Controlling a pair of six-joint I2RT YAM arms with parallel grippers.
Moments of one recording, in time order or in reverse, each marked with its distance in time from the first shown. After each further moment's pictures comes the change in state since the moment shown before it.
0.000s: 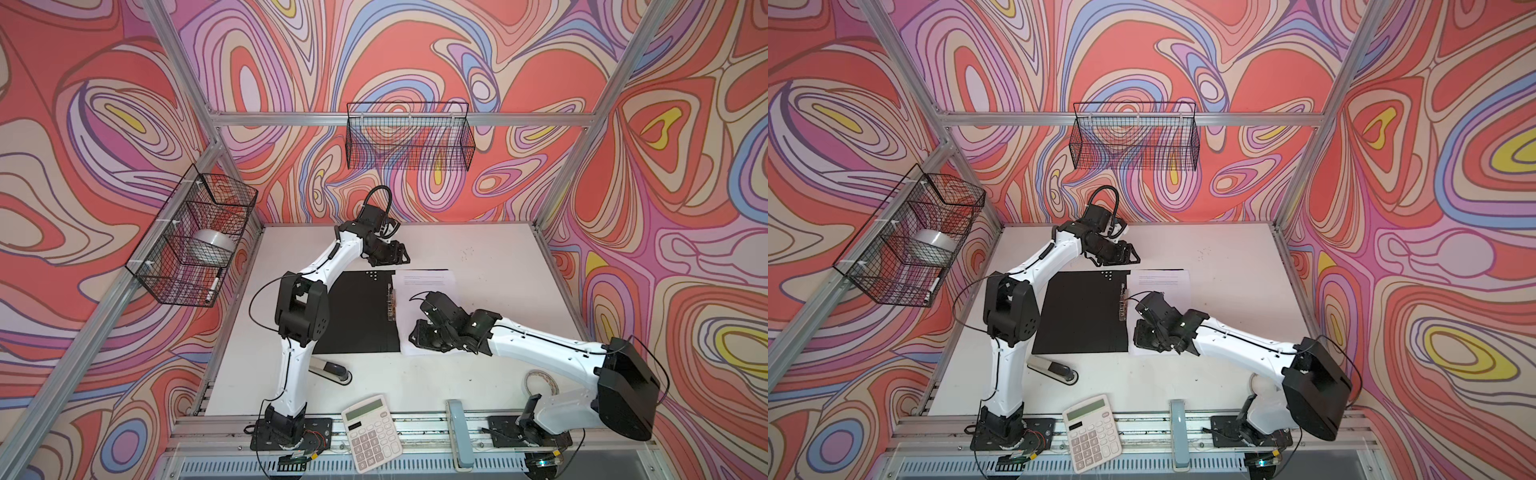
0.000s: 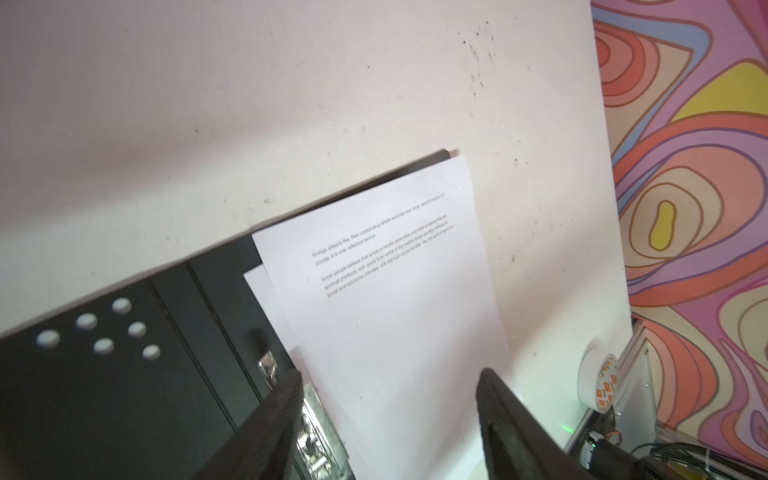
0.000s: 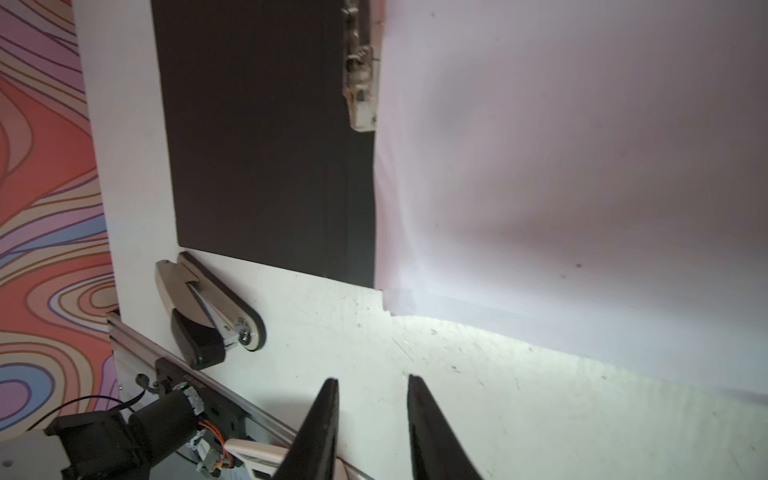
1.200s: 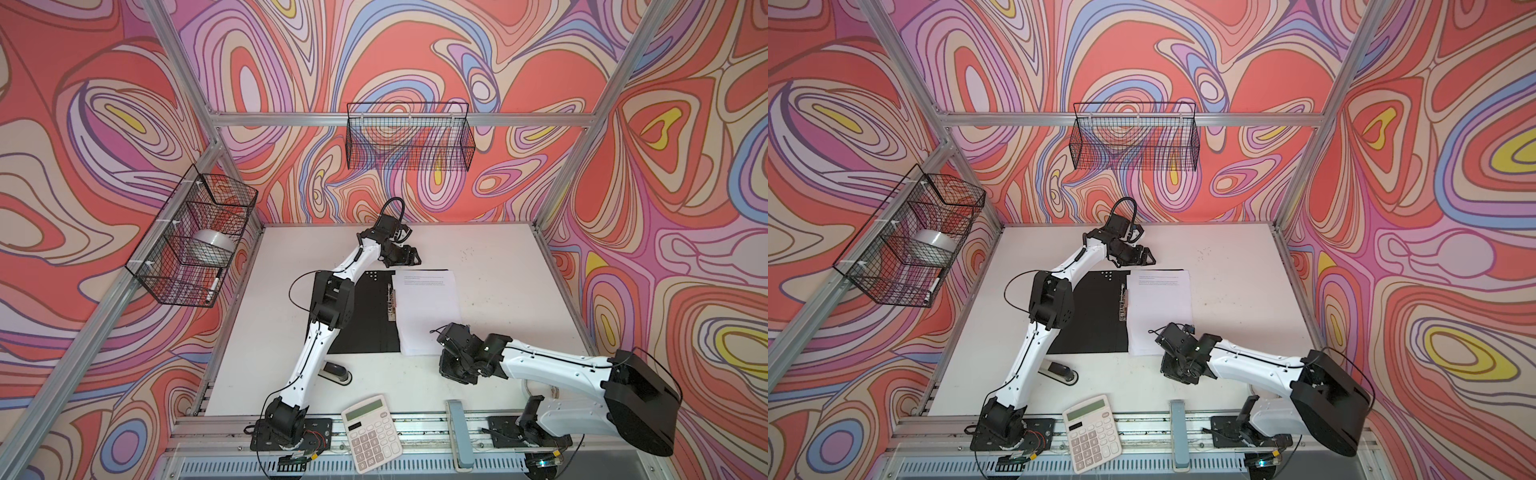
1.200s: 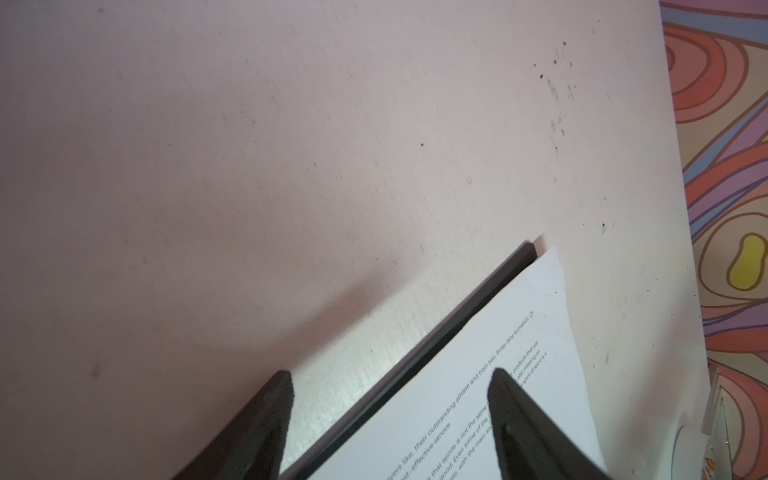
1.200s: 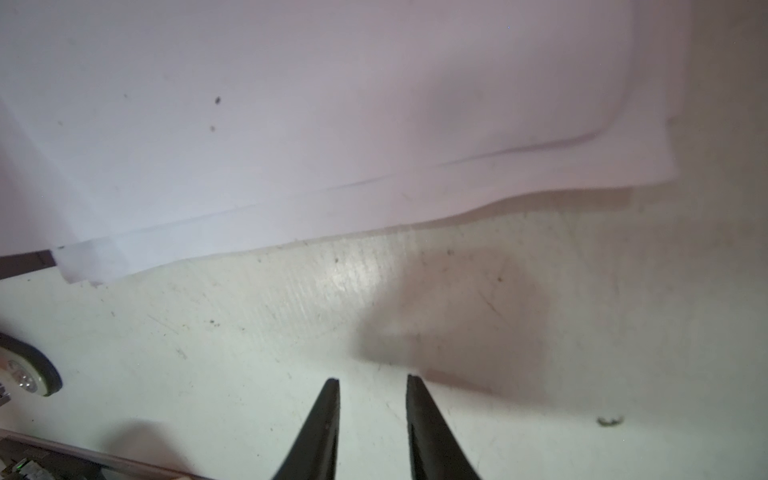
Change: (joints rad) left arm -0.021 0.455 0.444 0.058 0.032 0.019; right arm 0.006 -0.072 -0.254 -0.081 0.060 0.189
